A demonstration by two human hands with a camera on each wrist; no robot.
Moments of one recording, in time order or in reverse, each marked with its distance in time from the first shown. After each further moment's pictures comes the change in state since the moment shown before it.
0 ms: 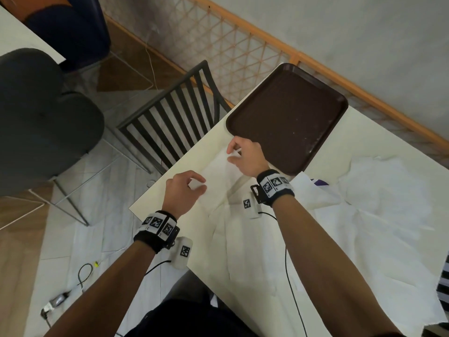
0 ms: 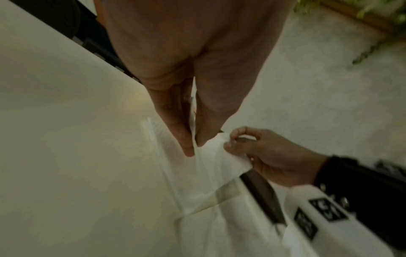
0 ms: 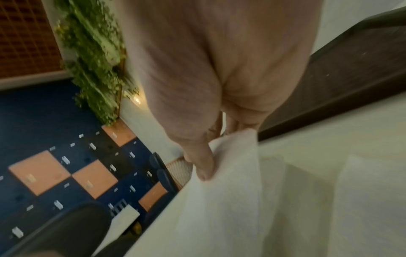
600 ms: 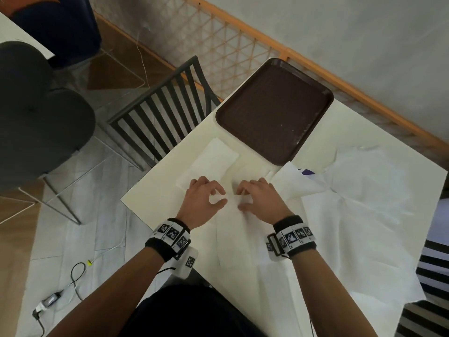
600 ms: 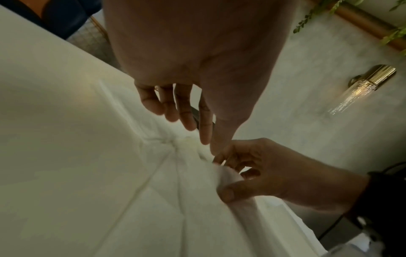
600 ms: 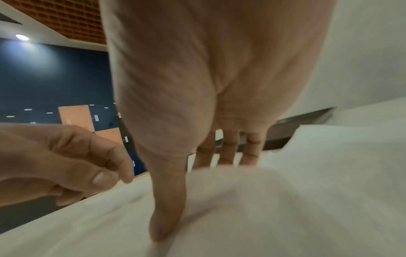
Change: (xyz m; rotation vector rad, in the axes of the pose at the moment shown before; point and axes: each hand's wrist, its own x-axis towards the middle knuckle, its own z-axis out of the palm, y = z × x) left_hand -0.050 0.013 0.057 0.180 -0.197 0.264; right_hand -0.145 0.054 0.004 -0.395 -0.185 -0.013
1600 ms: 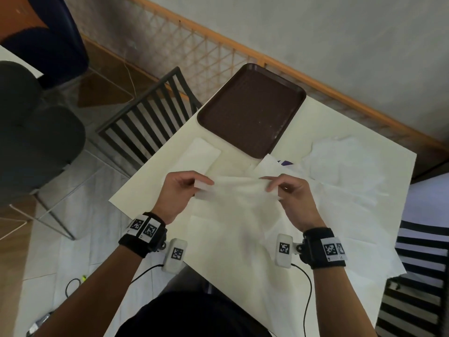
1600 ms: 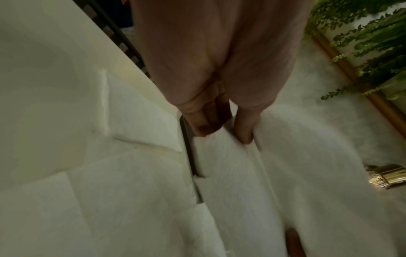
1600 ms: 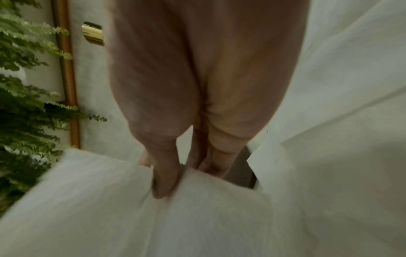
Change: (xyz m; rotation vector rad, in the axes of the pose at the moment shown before) left_hand -0.033 0.043 -0.035 -0.778 0.014 0.048; right_hand -0.112 0.042 -0.039 1.105 0.440 0.057
